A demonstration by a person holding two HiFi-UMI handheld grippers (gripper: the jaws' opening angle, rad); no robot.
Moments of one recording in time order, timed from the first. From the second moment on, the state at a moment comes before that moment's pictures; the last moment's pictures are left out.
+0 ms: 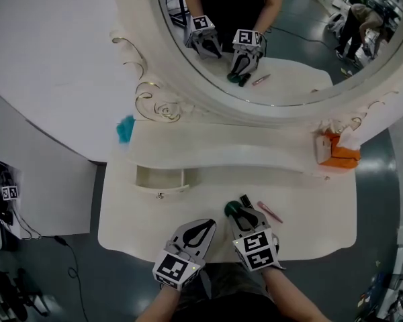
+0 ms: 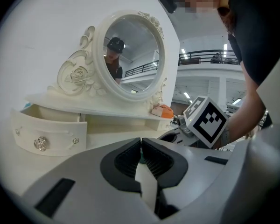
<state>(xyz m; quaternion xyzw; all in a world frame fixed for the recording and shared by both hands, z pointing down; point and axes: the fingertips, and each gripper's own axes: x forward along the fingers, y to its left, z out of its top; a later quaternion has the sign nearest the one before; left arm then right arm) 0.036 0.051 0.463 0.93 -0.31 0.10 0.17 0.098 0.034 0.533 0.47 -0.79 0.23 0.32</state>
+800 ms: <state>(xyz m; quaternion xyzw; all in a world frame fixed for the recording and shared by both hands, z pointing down) 0.024 0.030 0.460 0.94 -0.27 0.10 0.18 0.080 0.014 0.497 0.47 -0.80 0.23 0.28</state>
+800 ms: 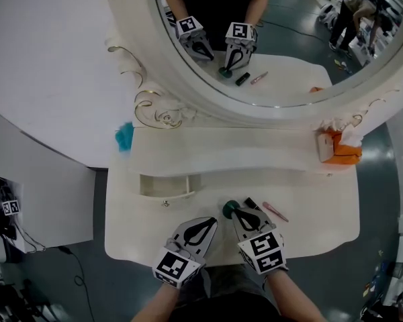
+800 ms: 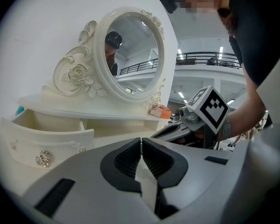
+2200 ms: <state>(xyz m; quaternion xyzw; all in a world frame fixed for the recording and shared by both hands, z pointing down) -0.100 -0.022 0.450 0.91 -0.35 0.08 0.19 -0.081 -0.053 0.446 0.39 -0.87 0.19 0.25</state>
